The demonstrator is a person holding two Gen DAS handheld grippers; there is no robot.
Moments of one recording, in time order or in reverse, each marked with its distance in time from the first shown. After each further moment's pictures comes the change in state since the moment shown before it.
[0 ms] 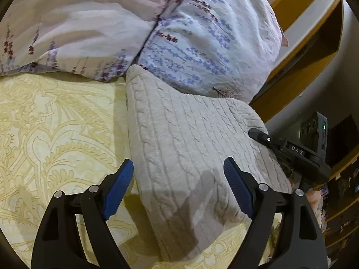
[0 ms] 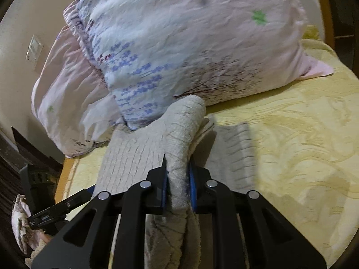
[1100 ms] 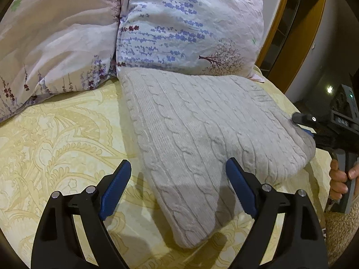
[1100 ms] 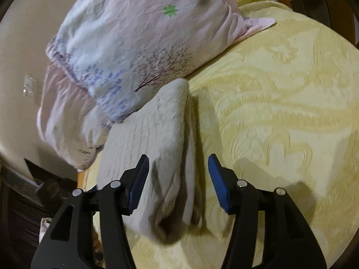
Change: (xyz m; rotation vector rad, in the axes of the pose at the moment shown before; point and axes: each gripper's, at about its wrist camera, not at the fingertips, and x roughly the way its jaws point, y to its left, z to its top) left arm 0.021 -0.061 -0.043 0.285 0.032 0.240; right arm -0.053 -0.080 -0.056 0.237 0.025 0.092
